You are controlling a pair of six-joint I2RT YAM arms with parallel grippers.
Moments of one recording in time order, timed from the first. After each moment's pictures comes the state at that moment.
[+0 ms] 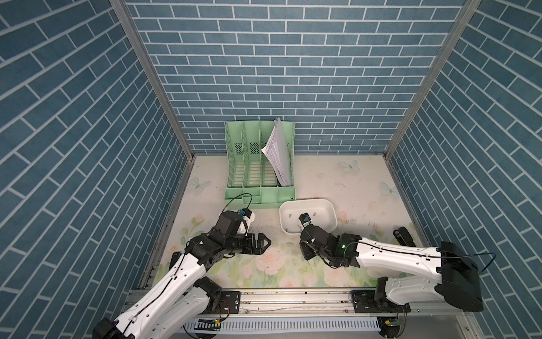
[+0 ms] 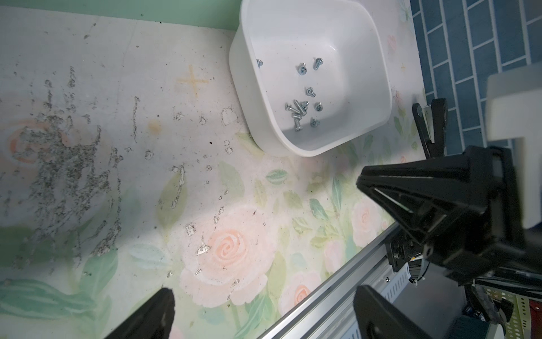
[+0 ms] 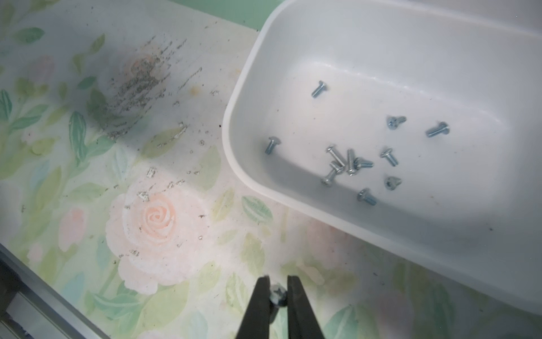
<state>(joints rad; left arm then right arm) -0.55 0.81 0.63 -0.71 0.35 -0.51 1.16 1.28 0.79 -0.43 0.28 0.54</state>
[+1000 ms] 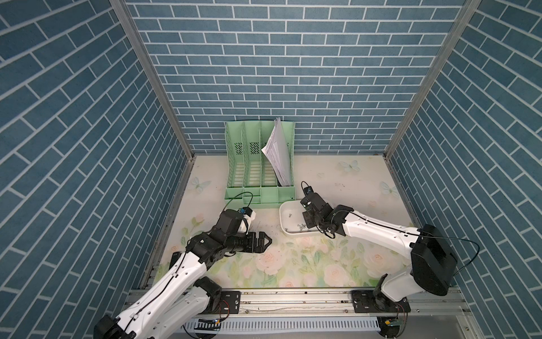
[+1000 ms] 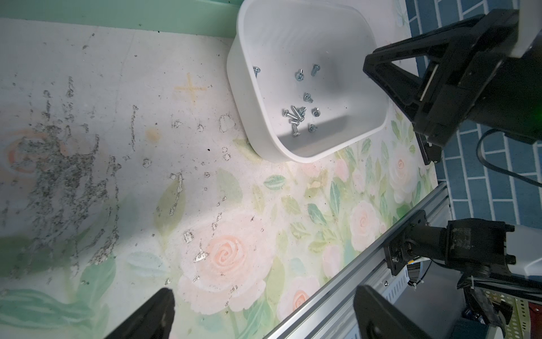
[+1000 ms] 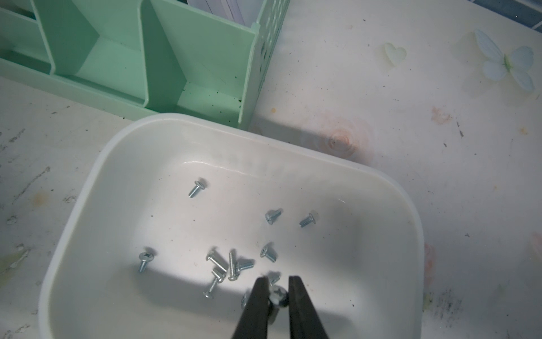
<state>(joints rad) -0.55 0.82 0.64 -0.69 0.35 -0.51 0.90 1.52 1.03 -0.48 0.39 0.33</state>
